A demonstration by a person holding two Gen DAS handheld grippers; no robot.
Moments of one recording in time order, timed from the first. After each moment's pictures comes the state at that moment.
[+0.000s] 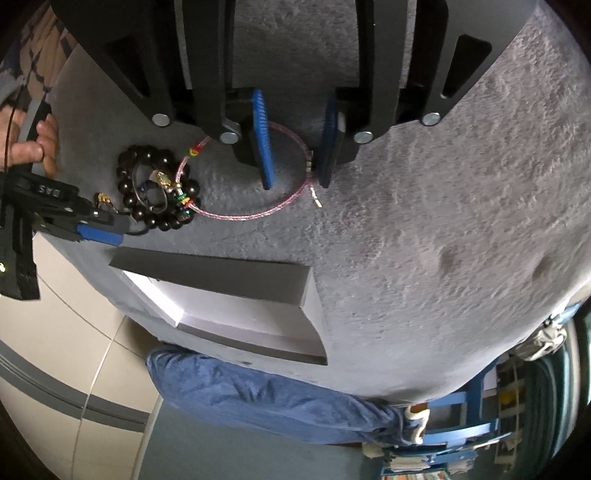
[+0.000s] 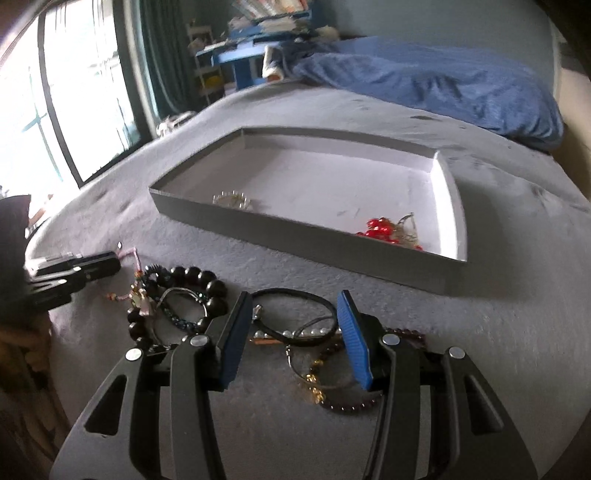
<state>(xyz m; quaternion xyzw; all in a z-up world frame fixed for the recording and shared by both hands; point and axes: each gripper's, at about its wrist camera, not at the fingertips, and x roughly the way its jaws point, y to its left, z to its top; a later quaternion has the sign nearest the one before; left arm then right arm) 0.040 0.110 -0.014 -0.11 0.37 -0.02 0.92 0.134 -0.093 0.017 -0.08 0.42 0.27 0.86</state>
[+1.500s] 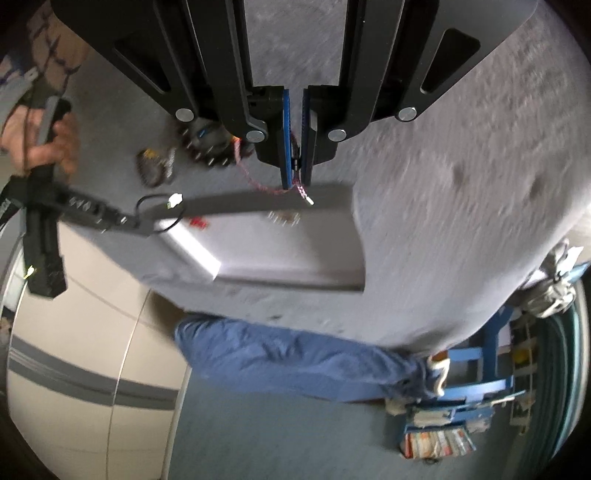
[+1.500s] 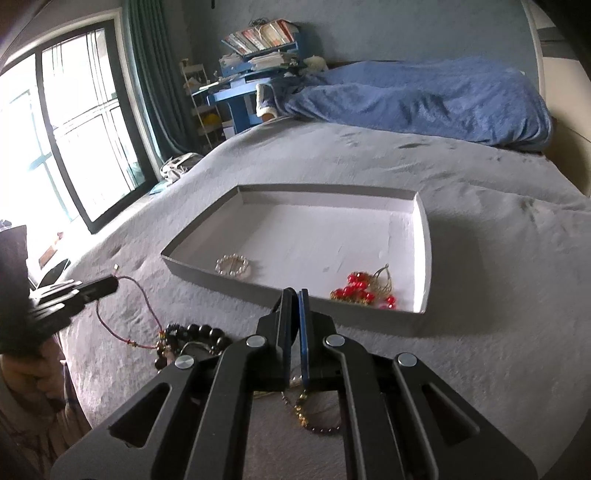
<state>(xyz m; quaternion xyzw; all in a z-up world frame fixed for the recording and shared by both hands) 0.039 0.089 0.053 -0.09 0.29 -0.05 0.95 0.144 -0.124 0.067 0.00 0.36 0.28 0.89</state>
